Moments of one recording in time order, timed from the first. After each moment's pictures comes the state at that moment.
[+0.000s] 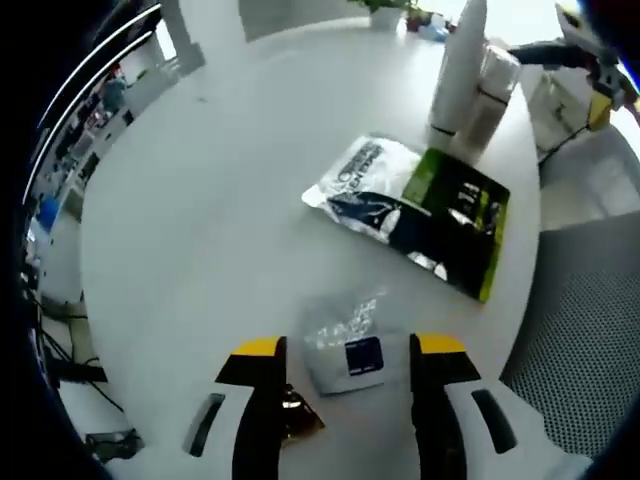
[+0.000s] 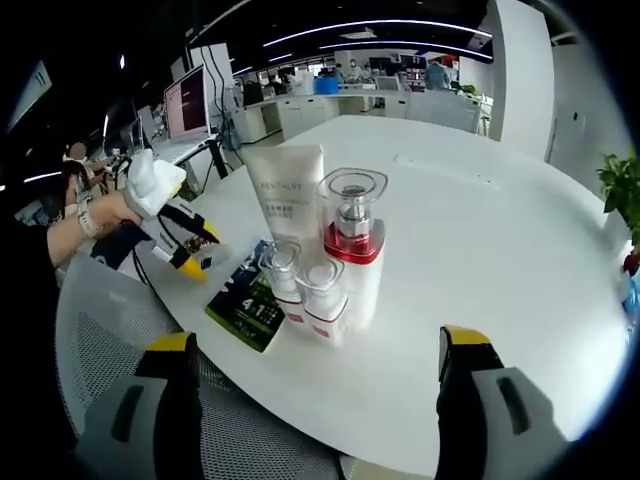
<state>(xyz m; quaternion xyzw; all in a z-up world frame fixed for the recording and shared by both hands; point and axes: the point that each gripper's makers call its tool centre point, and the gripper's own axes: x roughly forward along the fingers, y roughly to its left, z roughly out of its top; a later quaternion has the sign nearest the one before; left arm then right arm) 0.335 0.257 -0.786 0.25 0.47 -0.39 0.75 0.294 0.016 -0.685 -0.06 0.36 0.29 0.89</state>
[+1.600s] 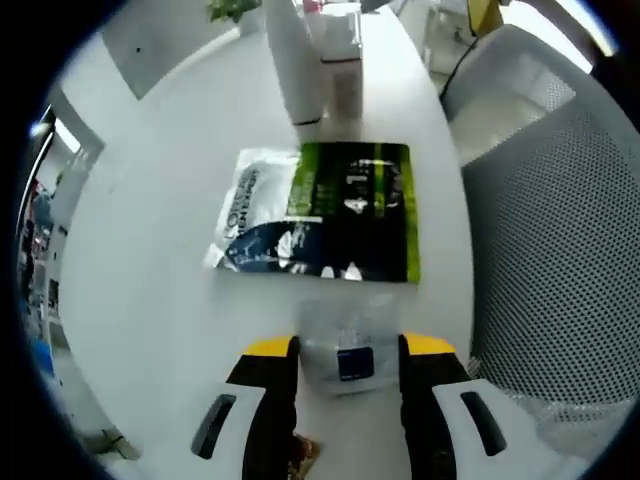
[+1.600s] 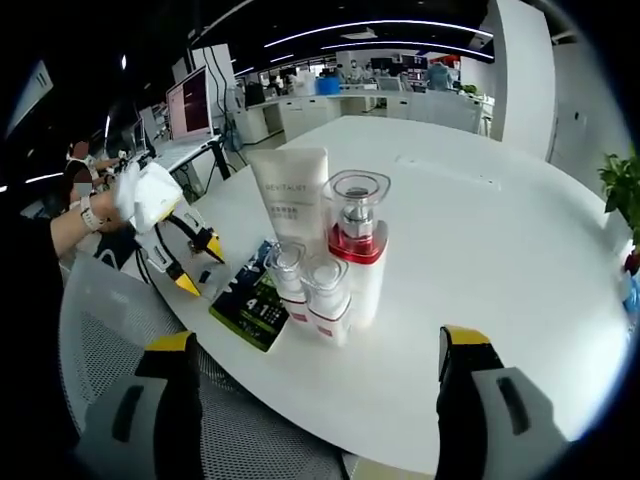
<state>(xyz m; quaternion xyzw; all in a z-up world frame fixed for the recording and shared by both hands) 0.304 0.226 -0.784 0.40 0.41 -0.54 0.63 0.292 0.016 -0.682 -0.06 0.36 0.29 0.89</state>
